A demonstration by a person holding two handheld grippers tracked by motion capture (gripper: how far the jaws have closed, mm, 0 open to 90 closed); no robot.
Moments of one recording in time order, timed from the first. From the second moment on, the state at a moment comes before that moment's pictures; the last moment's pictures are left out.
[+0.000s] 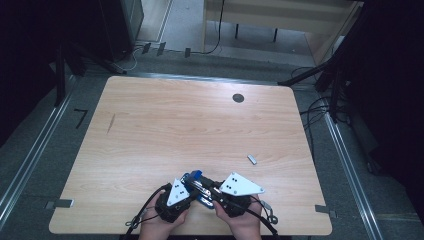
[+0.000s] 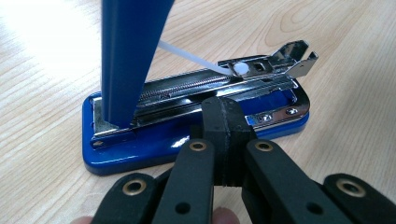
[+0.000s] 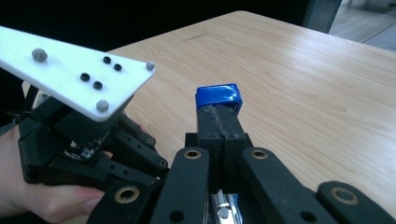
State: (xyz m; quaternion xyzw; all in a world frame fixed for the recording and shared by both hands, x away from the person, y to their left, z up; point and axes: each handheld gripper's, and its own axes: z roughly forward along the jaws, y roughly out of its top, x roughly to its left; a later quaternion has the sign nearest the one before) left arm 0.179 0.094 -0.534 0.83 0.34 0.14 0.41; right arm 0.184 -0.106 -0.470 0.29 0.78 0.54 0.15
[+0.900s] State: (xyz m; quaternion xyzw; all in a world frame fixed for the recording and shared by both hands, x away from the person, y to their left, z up) left arm 0.178 0.093 -0.534 0.83 0.34 0.15 0.41; right arm 0.204 -0.079 -0.458 0.26 0.79 0.54 0.15
